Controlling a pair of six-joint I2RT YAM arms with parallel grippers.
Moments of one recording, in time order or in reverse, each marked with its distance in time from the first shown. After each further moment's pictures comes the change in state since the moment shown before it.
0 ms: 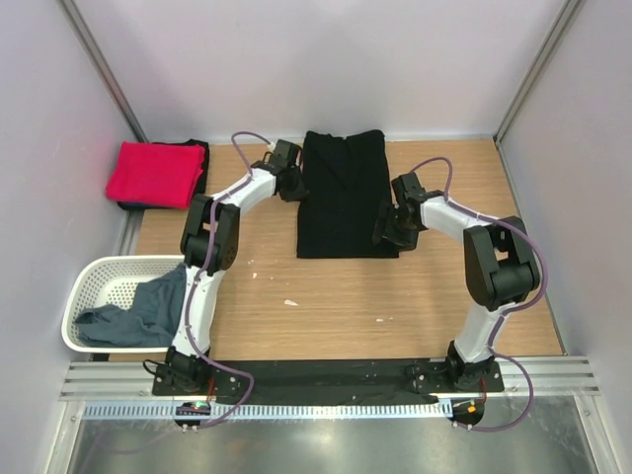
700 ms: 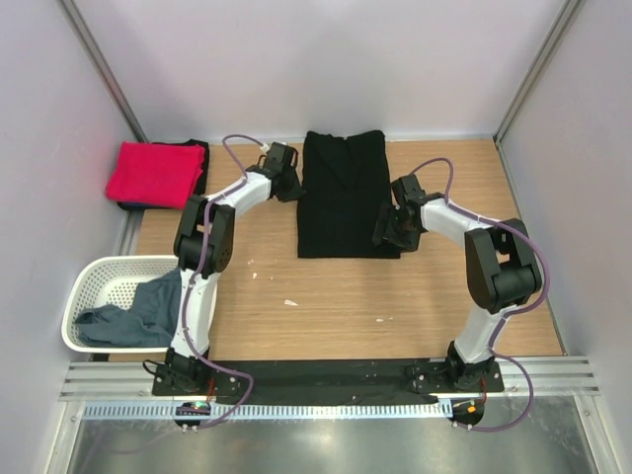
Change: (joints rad) left arm 0.012 -0.056 -0.108 0.100 -0.026 -0.056; right arm 0.006 -0.027 -0.037 0.027 0.042 0.008
